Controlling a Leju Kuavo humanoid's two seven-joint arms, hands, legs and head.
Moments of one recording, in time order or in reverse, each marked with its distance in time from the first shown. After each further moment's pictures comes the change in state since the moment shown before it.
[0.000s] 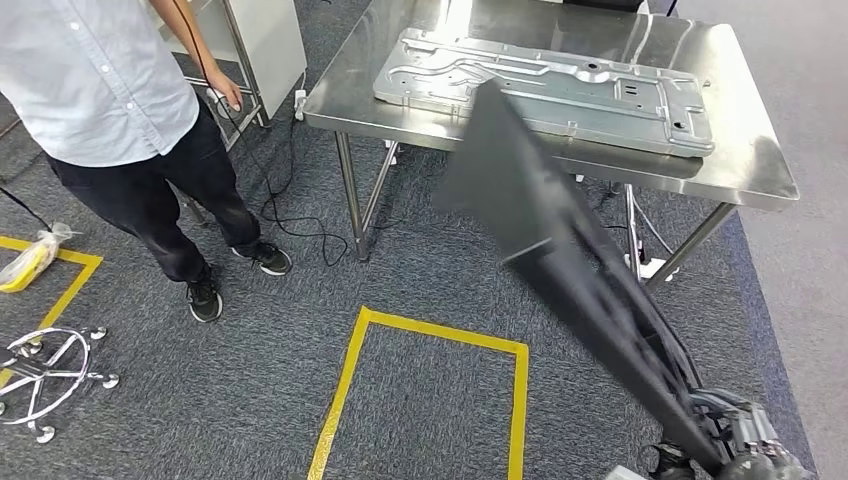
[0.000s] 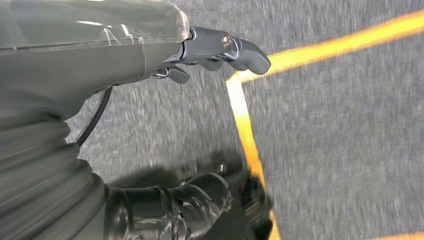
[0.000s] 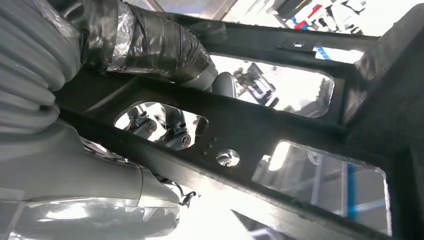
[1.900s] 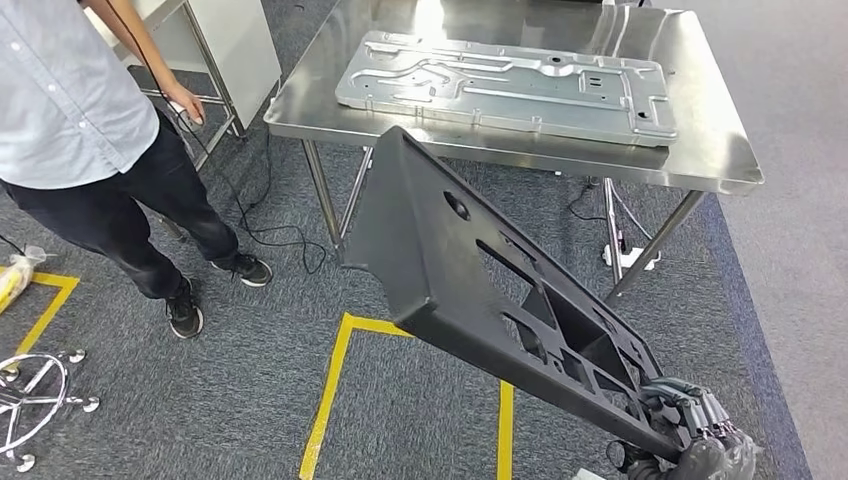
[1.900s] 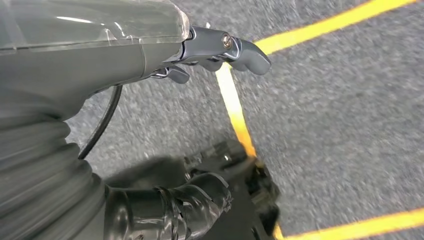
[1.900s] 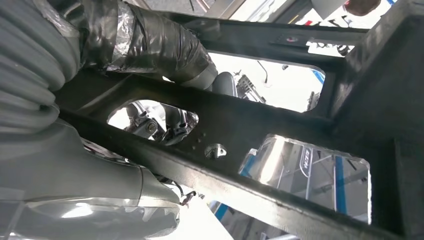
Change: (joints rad) left arm 0.006 0.004 0.000 0.001 -0.005 -0.025 0.000; right arm -0.016 -0.044 0.098 0.029 0.027 0.000 0.012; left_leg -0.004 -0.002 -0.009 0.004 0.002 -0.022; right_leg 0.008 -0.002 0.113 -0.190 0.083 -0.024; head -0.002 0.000
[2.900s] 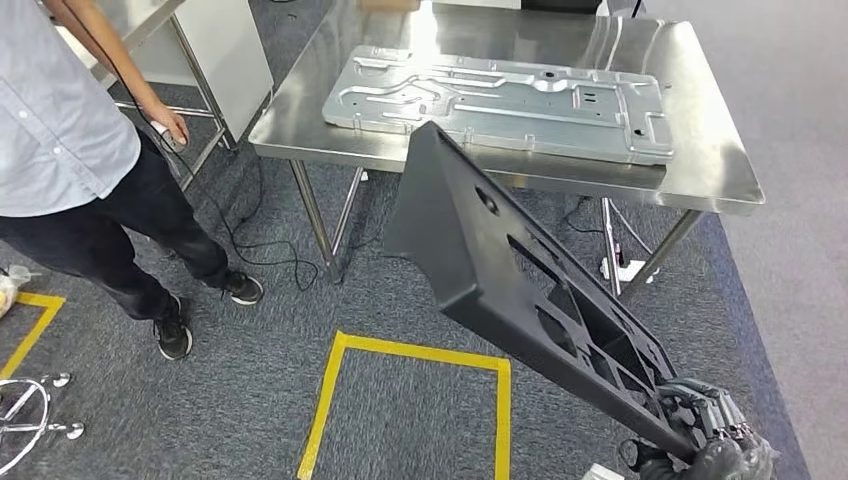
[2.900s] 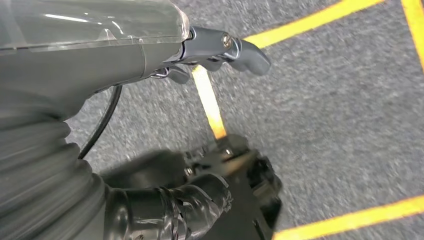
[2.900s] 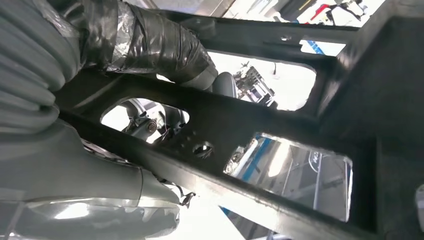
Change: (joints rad) left arm 0.000 -0.001 0.000 0.000 -0.008 -0.014 0.001; right arm -0.012 0.002 -0.038 -0.002 -0.011 0.000 0.008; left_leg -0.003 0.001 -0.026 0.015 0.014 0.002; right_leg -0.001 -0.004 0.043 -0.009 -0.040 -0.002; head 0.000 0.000
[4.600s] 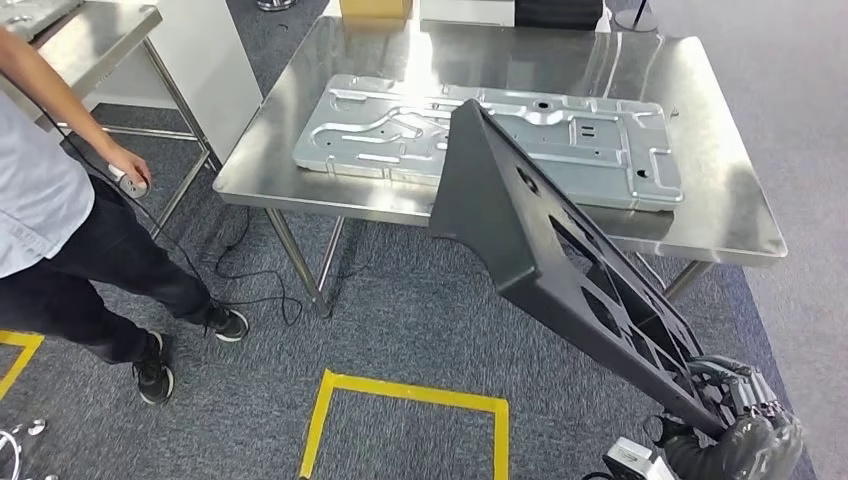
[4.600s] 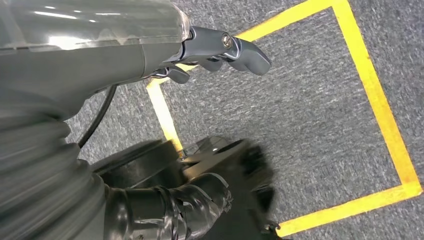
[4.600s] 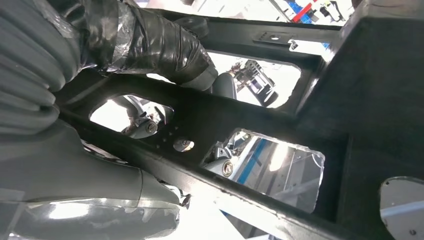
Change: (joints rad) left arm -0.004 0.001 0.000 0.000 -0.045 -0.015 0.010; right arm -0.078 -0.086 -0.029 0.000 -0.030 0.000 0.059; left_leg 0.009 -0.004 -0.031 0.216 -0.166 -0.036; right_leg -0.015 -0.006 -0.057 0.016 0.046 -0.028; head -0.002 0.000
